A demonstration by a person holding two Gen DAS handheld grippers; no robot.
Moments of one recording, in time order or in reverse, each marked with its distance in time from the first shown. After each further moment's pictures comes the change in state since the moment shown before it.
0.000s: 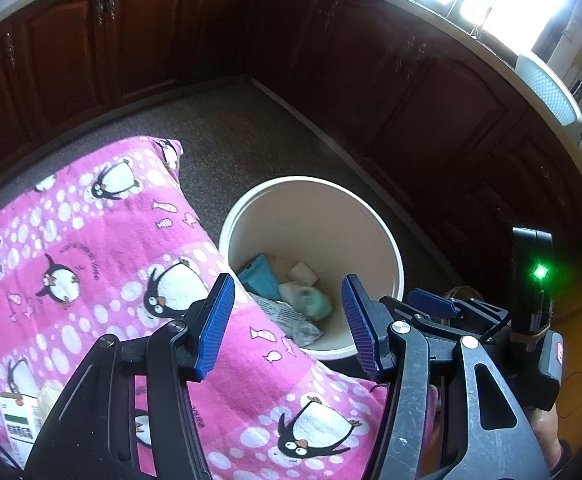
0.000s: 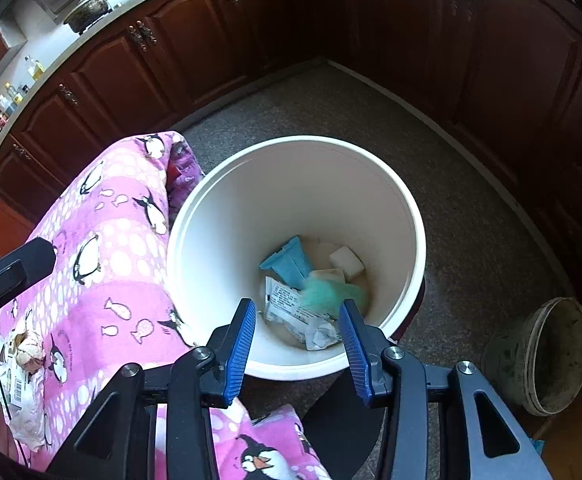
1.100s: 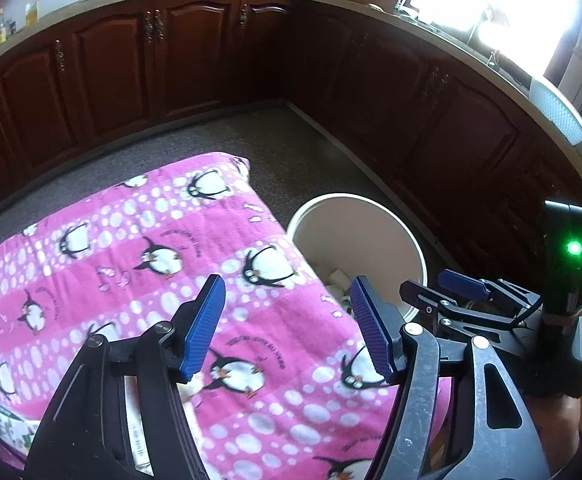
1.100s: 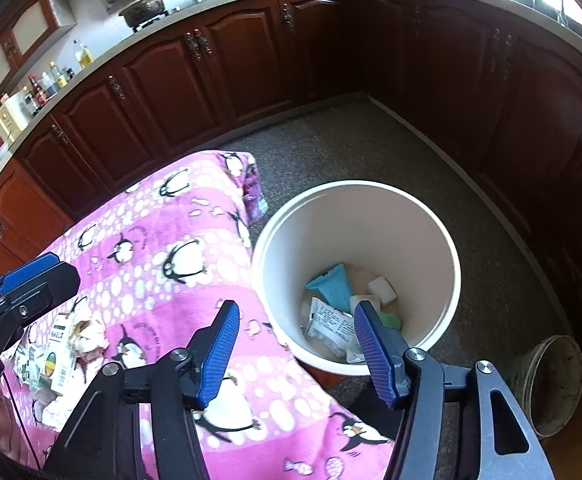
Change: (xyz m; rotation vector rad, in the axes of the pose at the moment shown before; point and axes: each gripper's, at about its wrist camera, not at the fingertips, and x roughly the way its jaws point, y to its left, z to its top) left arm -0.088 0.042 -0.029 -0.043 -0.089 0.104; right arm -0.060 0.080 -0.004 -0.129 -0.092 0.046
